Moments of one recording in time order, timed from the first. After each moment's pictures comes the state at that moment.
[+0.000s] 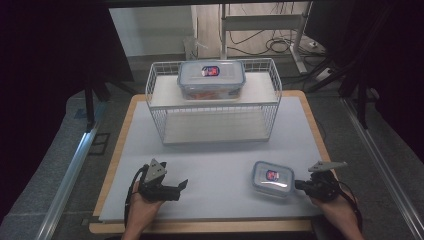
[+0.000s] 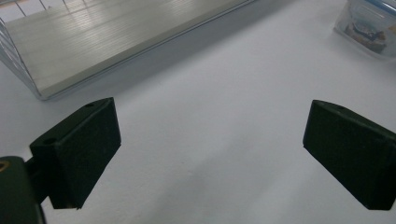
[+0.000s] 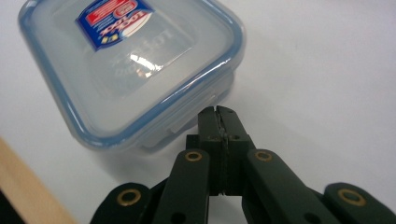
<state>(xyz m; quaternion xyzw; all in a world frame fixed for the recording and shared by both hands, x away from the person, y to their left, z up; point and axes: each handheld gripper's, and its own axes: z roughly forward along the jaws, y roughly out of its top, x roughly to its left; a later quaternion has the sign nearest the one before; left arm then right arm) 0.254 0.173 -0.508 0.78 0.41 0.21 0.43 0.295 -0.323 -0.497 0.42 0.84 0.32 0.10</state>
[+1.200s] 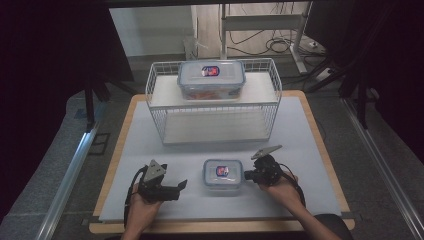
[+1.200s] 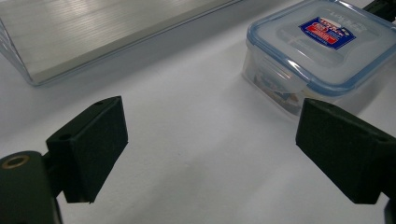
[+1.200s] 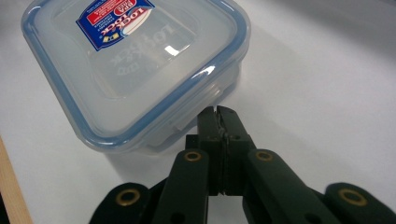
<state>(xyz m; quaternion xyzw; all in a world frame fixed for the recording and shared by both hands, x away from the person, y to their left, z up) 0.253 0.175 -0.511 0.78 0.42 0.19 0.43 0.338 -0.183 -0.508 0.33 0.88 0.33 0.03</state>
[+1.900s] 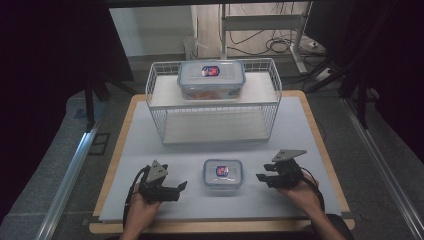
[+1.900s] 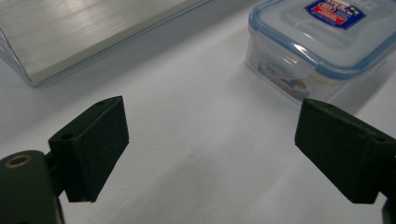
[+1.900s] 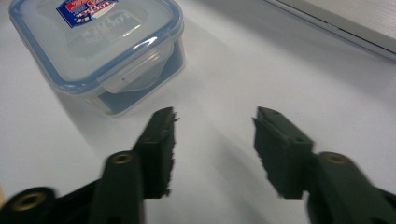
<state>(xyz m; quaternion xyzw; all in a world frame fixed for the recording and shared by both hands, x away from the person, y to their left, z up) 0.256 0.173 -0.516 0.80 0.41 0.19 0.41 0.327 -0.235 -0.498 0.32 0.87 0.36 0.10</state>
